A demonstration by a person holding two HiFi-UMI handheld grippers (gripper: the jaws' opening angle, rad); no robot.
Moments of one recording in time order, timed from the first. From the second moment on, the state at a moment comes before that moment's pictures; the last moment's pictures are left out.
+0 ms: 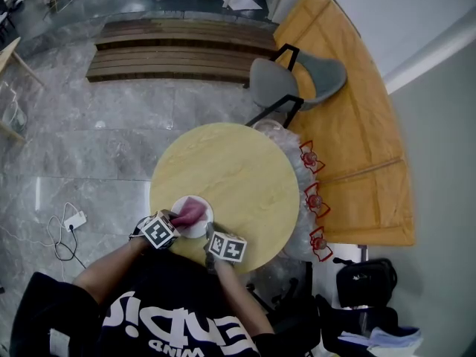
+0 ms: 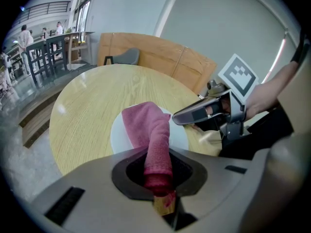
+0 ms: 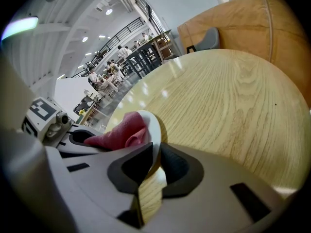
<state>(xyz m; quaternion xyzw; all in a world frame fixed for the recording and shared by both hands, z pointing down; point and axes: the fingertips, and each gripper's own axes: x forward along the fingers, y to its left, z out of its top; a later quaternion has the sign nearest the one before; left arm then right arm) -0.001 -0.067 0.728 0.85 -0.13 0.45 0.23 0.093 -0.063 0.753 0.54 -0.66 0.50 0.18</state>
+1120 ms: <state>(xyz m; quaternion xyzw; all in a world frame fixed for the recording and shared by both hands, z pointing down) -0.021 -0.085 0.725 0.85 -0.17 0.45 0.22 0.093 -0.063 0.754 0.54 -0.66 0.49 0.19</state>
